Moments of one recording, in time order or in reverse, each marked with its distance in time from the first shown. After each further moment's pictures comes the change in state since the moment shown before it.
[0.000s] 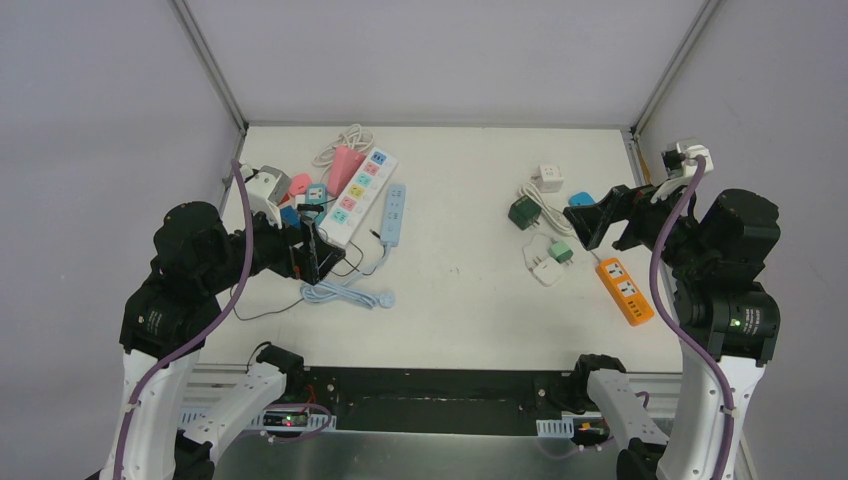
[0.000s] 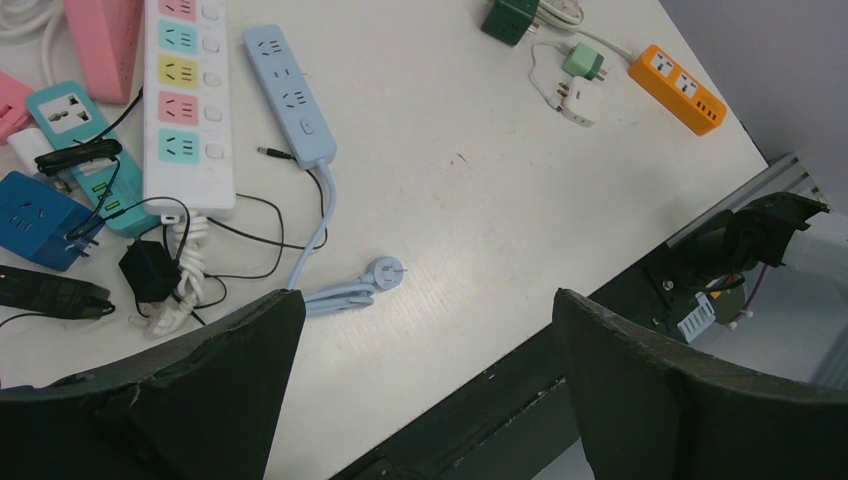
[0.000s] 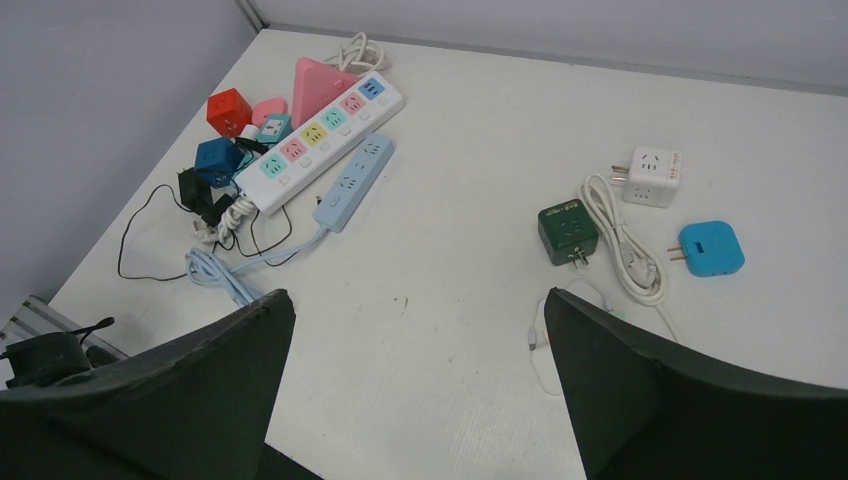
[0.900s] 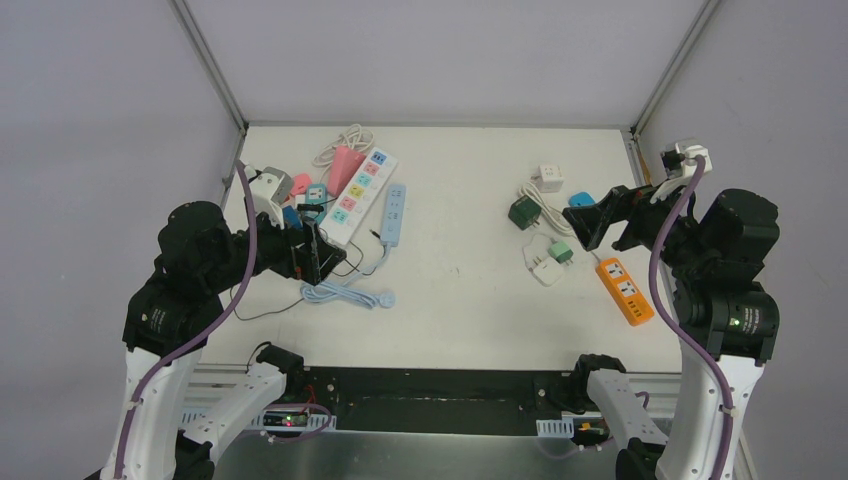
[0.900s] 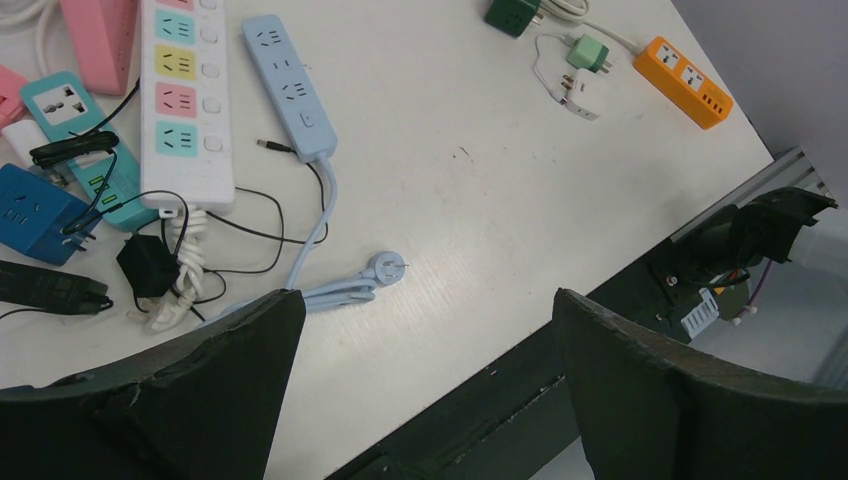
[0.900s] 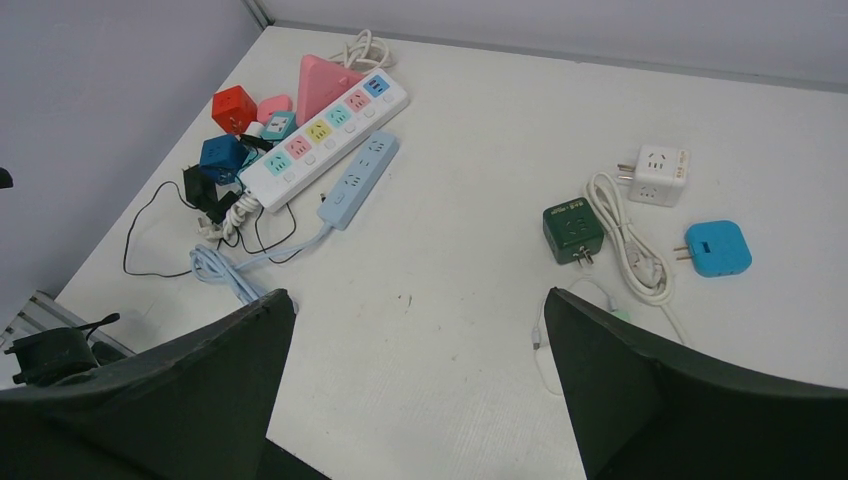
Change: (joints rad) left arm 0.000 0.000 -0.016 0.000 0.000 0.004; right arm -0.006 0.000 -0.004 0.000 -0.017 0.000
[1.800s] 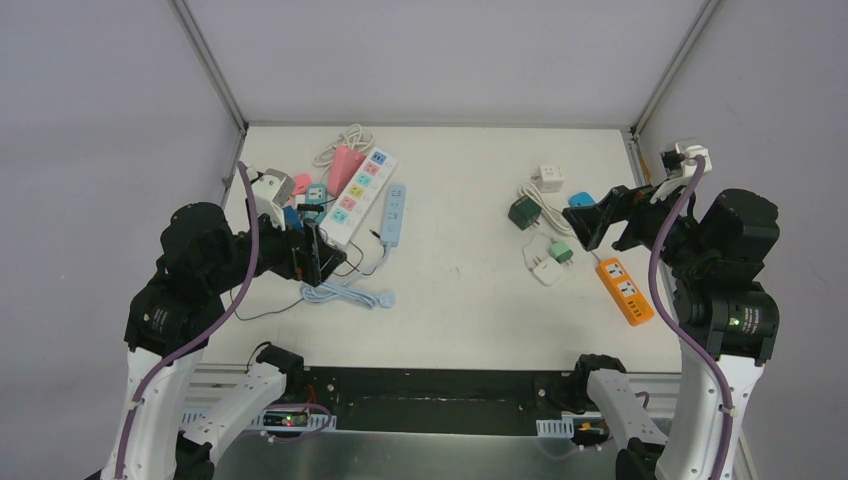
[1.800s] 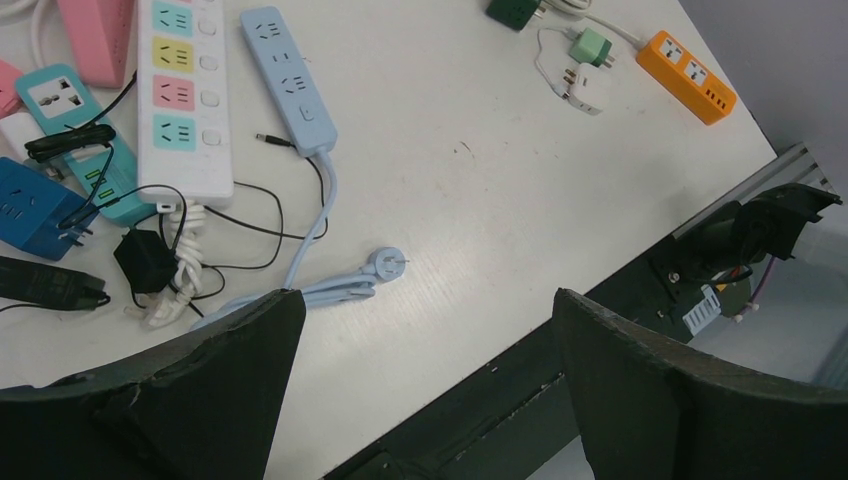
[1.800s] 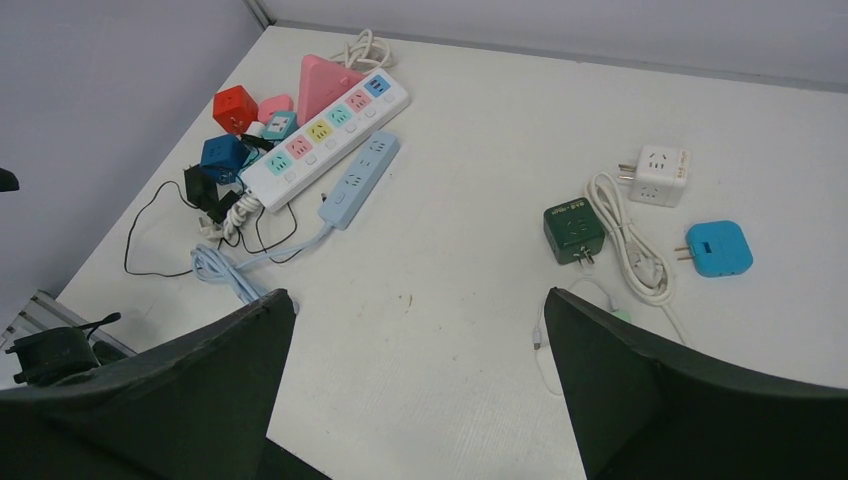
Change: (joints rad) left arm 0.000 -0.006 -0.014 0.000 0.000 0.000; right arm -0.003 0.000 -0.002 0.000 -0.004 -0.001
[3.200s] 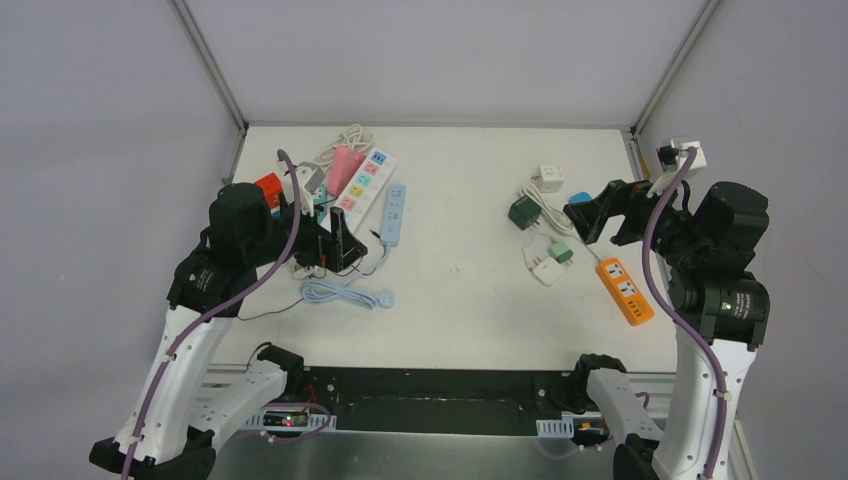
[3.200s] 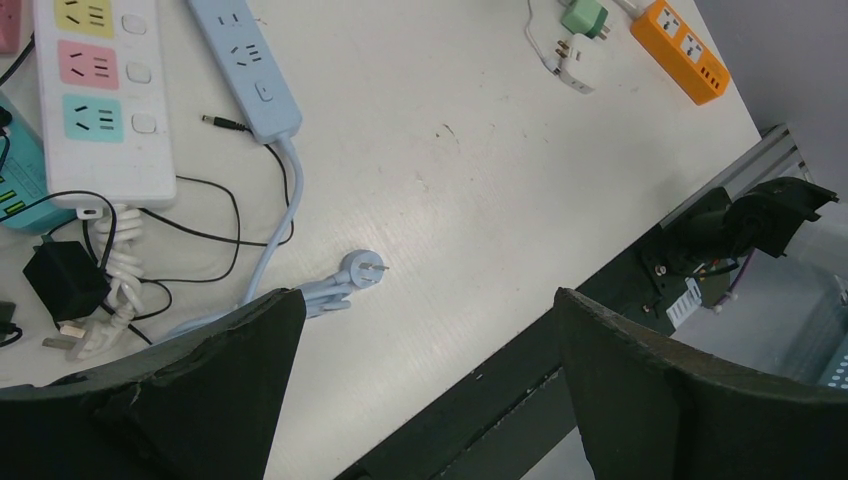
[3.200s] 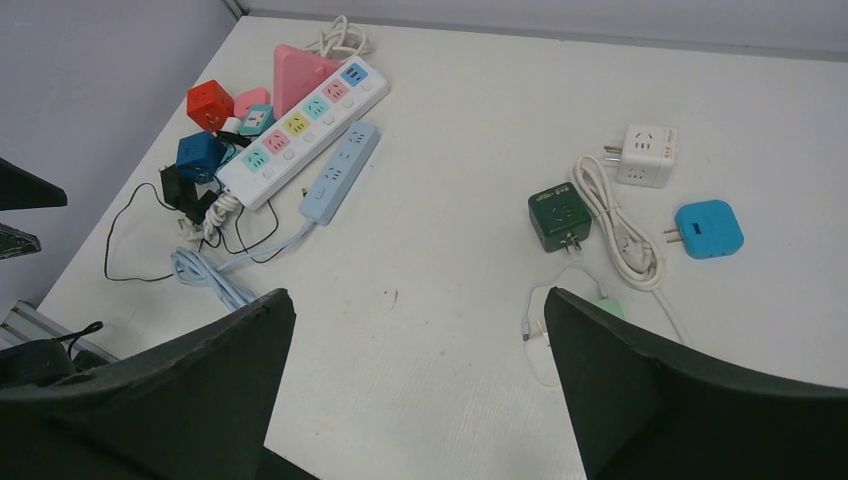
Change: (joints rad) left arm 0.000 0.087 -0.157 0.158 0.079 -0.050; right arm -0.025 0.021 -0.046 0.022 0.009 -0.008
